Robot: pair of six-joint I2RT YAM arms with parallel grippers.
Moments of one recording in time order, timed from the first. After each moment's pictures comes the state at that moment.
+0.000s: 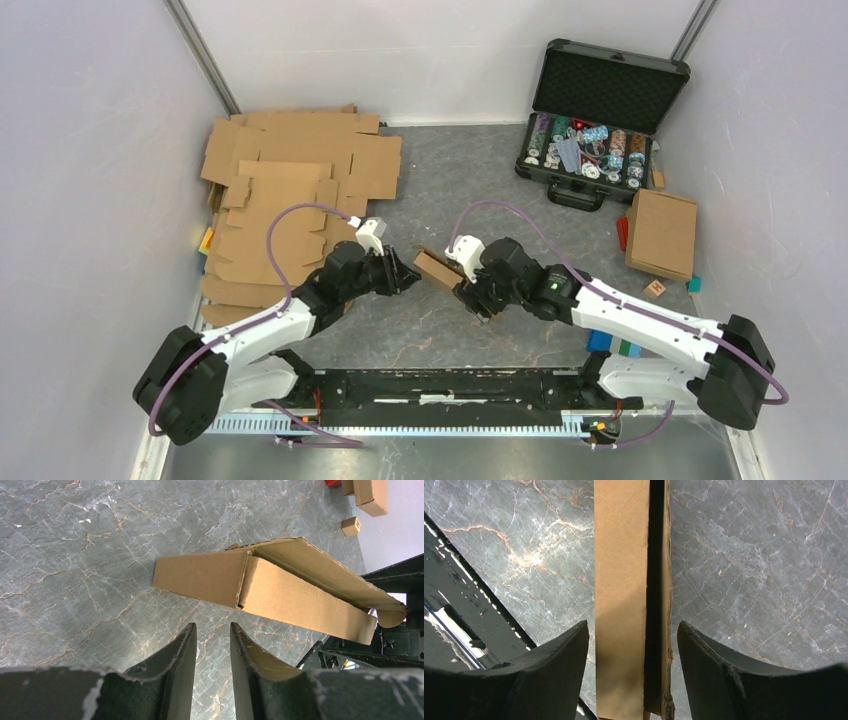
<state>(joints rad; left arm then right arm) -0.64 1.09 0.40 0.25 0.19 -0.65 0.95 1.12 0.78 -0.48 0.02 -0.04</state>
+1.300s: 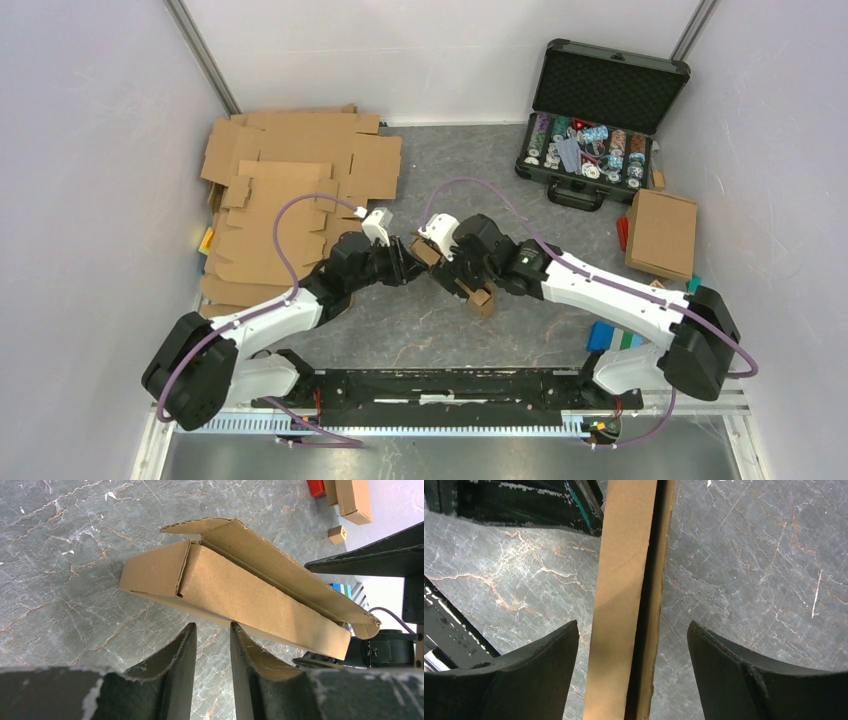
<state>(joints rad) -0.64 1.18 0.47 0.30 0.22 -0.65 0.95 1.33 1.02 -0.51 0.10 -0.10</state>
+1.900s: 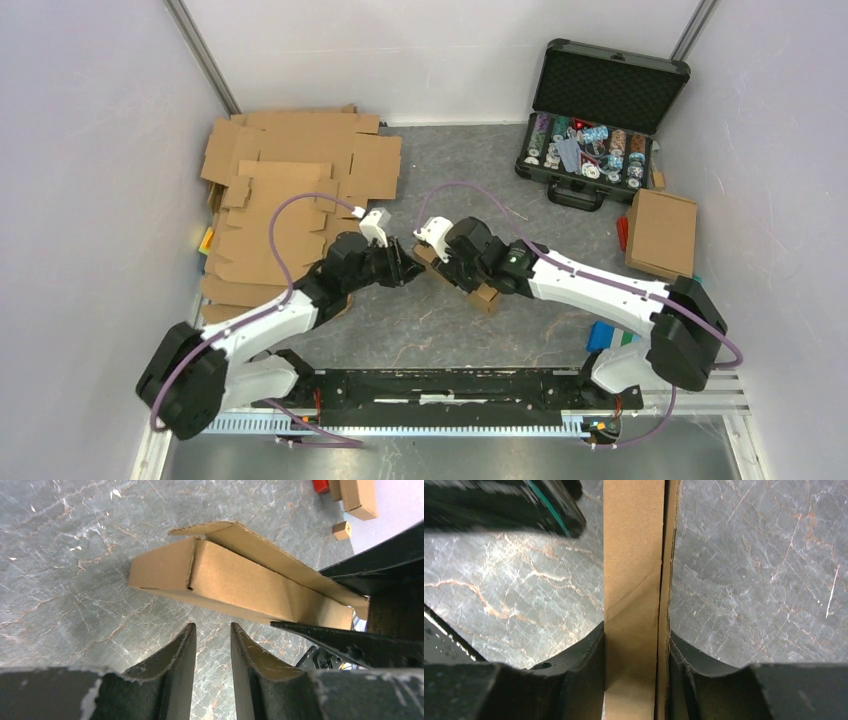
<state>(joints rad) -0.64 1.17 0.48 0.25 0.21 -0.63 0.95 1.44 1.03 -0.47 0.12 -0.08</state>
